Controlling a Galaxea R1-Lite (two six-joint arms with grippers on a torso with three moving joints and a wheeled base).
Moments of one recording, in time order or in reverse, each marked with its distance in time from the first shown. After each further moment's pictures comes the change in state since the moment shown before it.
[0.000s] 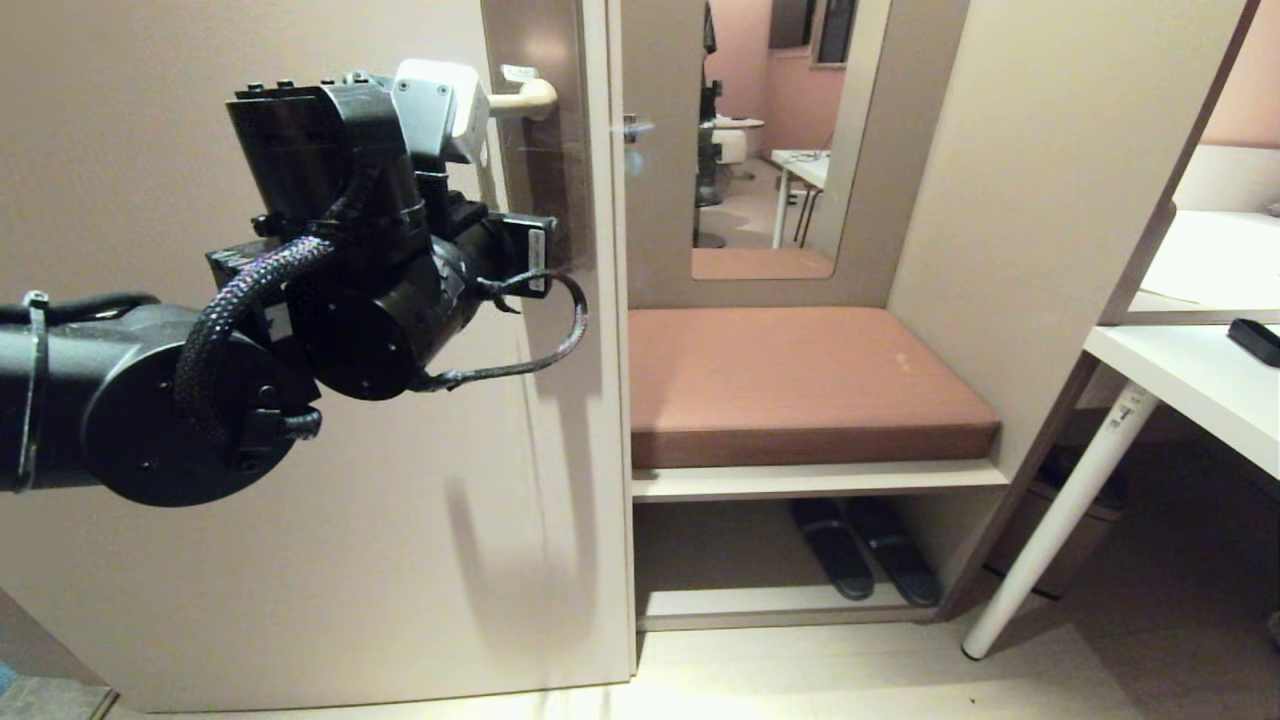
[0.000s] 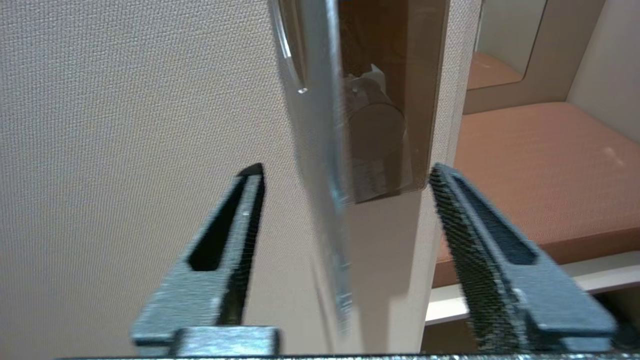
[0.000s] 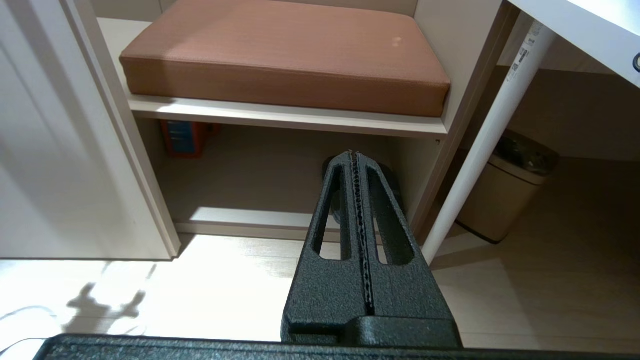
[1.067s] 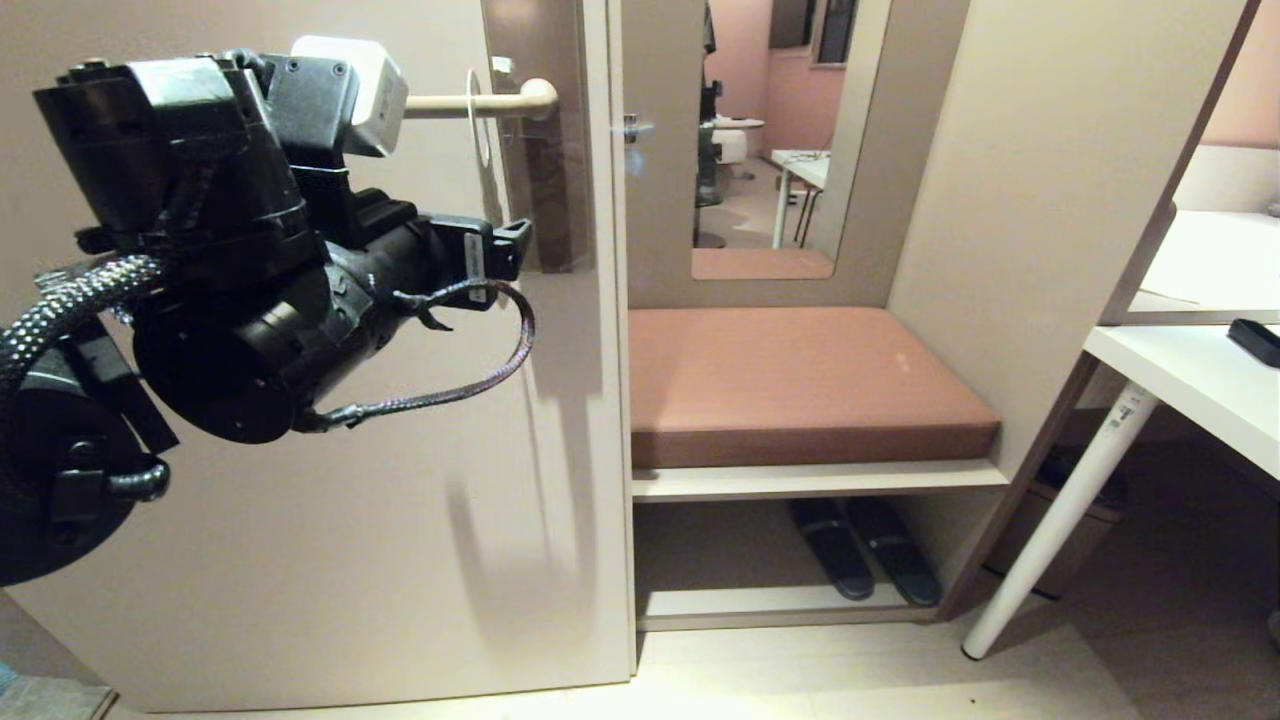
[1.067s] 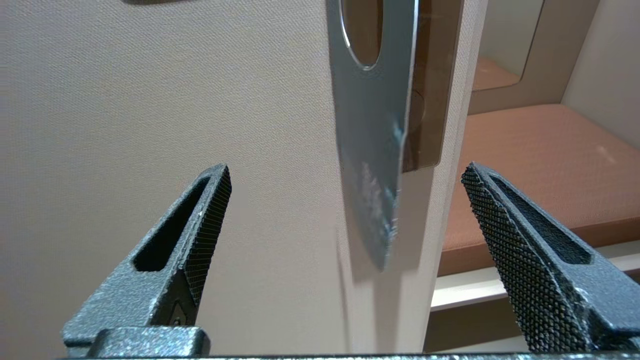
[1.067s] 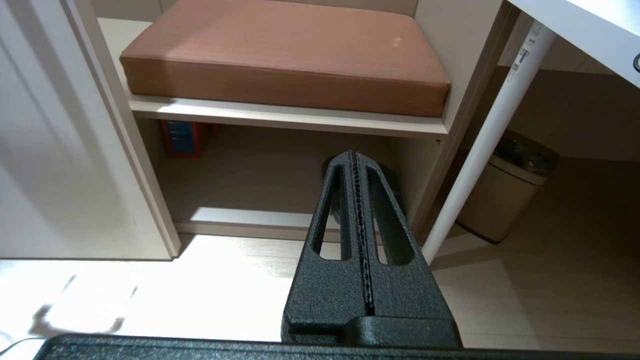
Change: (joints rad) left arm 0.000 -0.156 0.139 0.000 0.000 0.003; right arm 0.000 0.000 0.000 0.000 0.000 0.000
